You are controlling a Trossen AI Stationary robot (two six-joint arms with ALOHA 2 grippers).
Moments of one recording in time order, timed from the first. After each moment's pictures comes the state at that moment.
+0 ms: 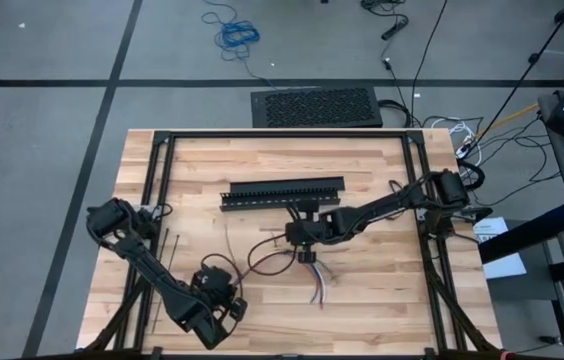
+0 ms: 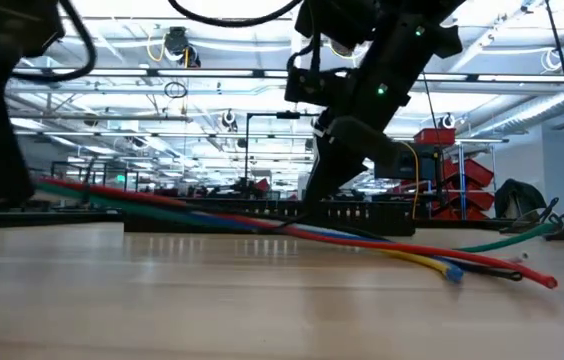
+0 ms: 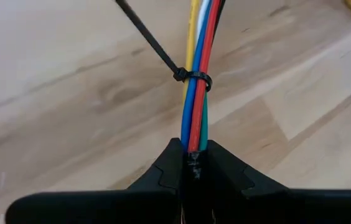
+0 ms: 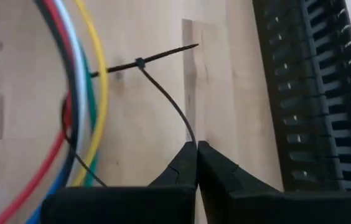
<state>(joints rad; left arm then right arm) -0.84 1.86 1.17 -0.82 -0.57 -1.92 0.16 1.87 1.16 -0.32 0.35 0.04</state>
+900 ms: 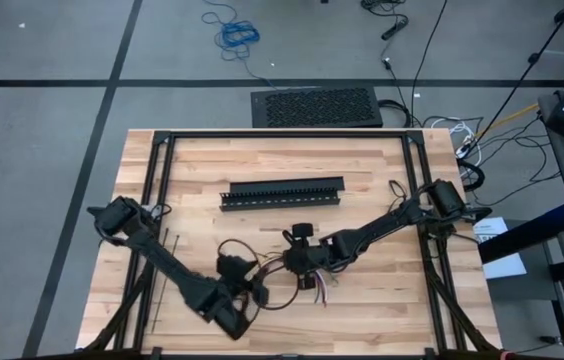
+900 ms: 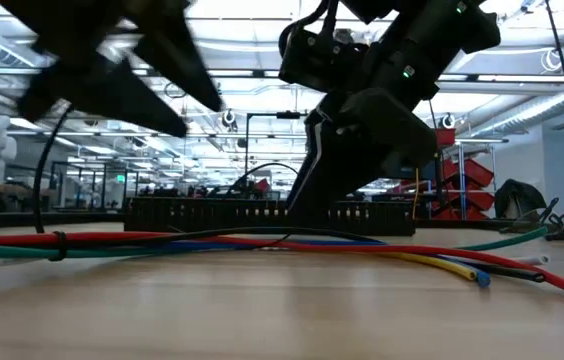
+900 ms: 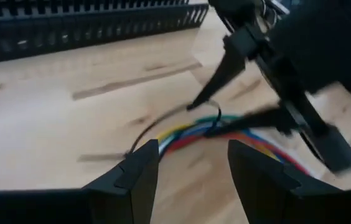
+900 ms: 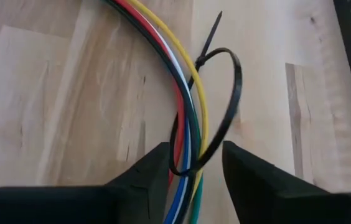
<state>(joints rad) -0.69 1.89 1.23 -0.63 -0.99 -1.66 0.31 1.92 1.16 -0.19 0.32 0.08</state>
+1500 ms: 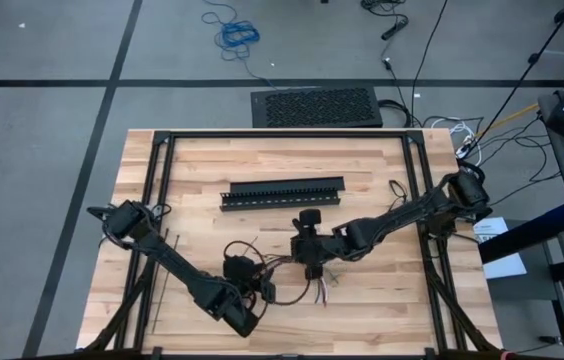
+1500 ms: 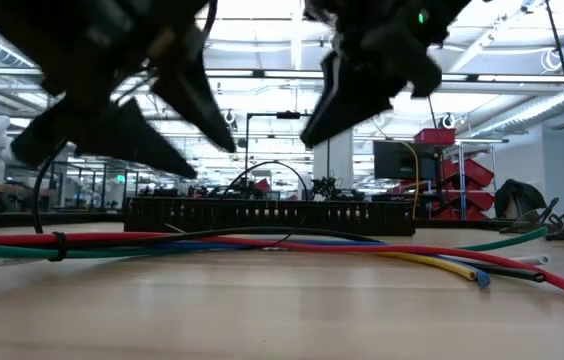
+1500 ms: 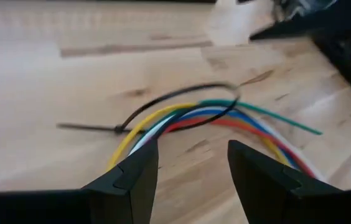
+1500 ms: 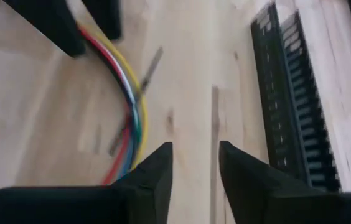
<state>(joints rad) -0.67 1.96 1.23 -0.56 -0.92 -1.79 0.30 1.74 1.14 -0.29 0.42 -0.02</state>
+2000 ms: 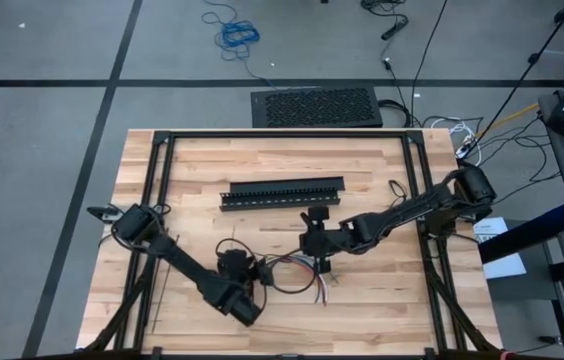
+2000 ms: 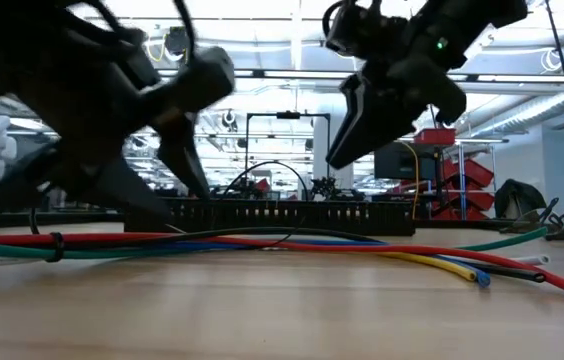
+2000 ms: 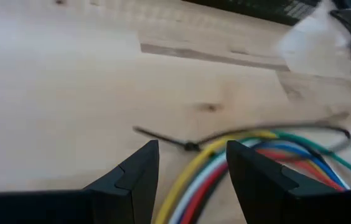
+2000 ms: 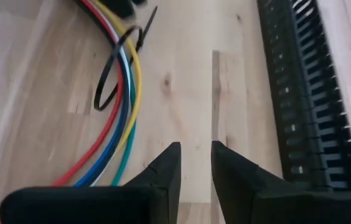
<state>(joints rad) -0.61 2.02 1.23 -0.75 -0.86 -2.13 0.27 1.67 1.01 -0.25 0.36 -0.01</state>
